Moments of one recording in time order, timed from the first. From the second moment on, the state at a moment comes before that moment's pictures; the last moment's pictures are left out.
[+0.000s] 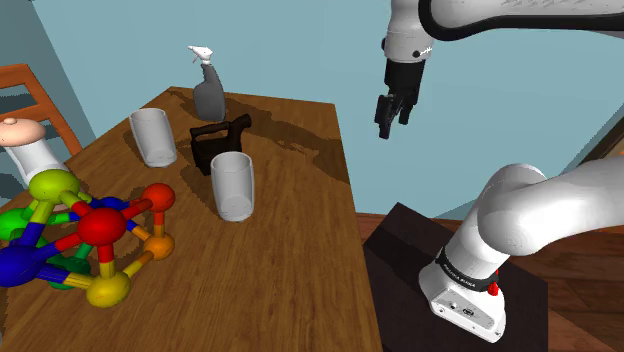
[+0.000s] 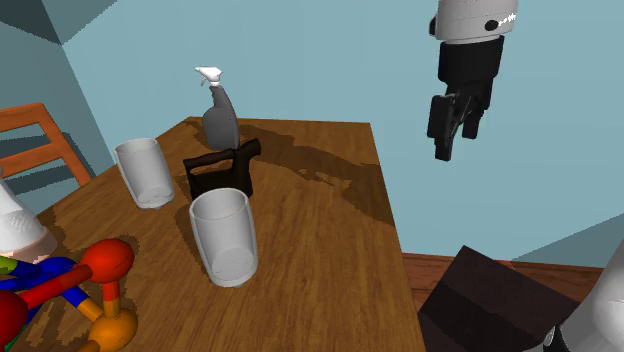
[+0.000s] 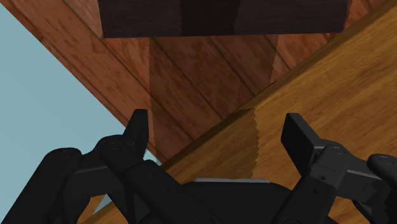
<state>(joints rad) -0.01 -0.77 0.07 -2.44 -0.05 1.56 0.12</state>
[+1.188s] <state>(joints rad) 0.10 -0.14 0.04 -1.96 -0.10 1.71 -0.32</state>
